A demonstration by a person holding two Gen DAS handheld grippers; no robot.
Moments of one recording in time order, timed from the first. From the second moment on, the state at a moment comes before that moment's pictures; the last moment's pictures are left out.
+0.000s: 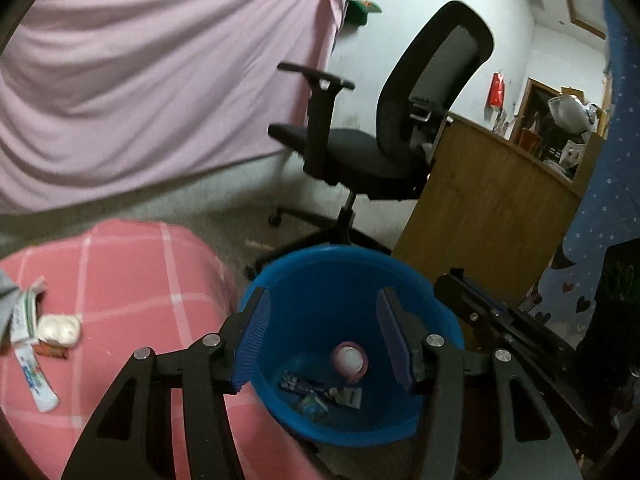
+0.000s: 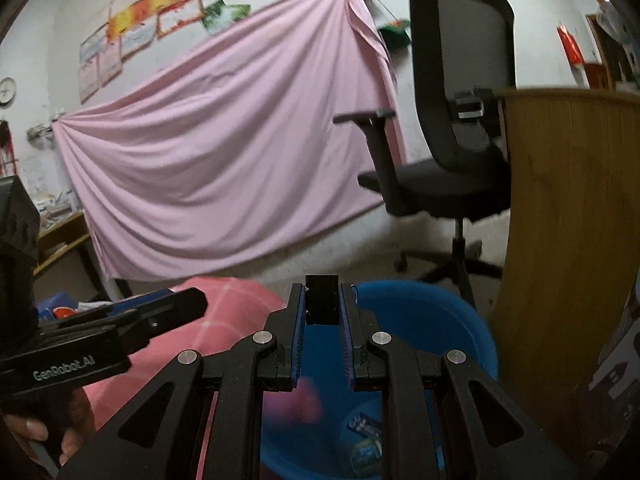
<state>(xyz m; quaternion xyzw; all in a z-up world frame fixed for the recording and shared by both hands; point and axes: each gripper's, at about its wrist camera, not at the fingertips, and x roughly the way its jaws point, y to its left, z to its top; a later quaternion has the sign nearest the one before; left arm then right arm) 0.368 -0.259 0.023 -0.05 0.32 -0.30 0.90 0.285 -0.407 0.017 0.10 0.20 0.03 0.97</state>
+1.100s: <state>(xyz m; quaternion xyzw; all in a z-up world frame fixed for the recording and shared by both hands) 0.317 -0.130 0.056 -0.09 0.18 -0.15 0.97 0.279 -0.382 0.050 0.12 0.12 0.05 0.98</state>
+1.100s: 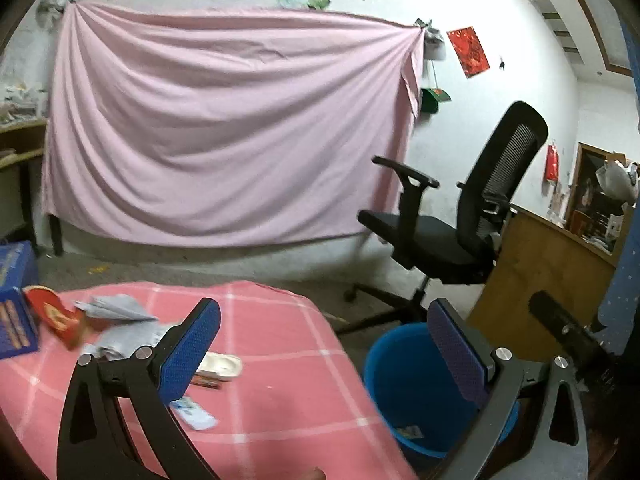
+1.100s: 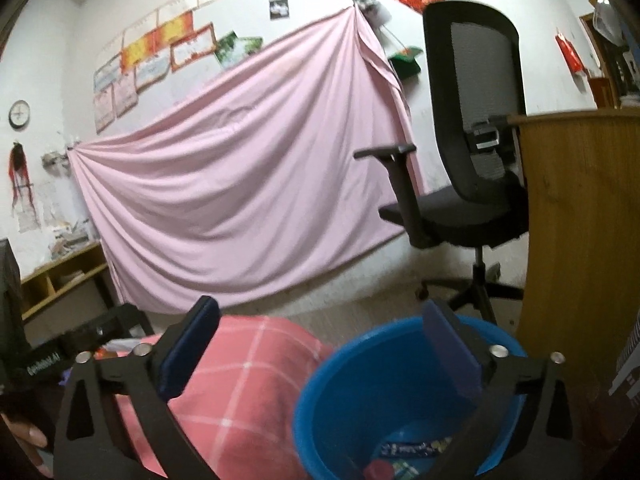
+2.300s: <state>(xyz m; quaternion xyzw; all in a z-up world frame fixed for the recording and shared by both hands) 0.278 0.060 0.012 -0.08 0.19 0.00 0.98 0.311 -0.205 0.058 0.02 0.14 0.16 0.98</state>
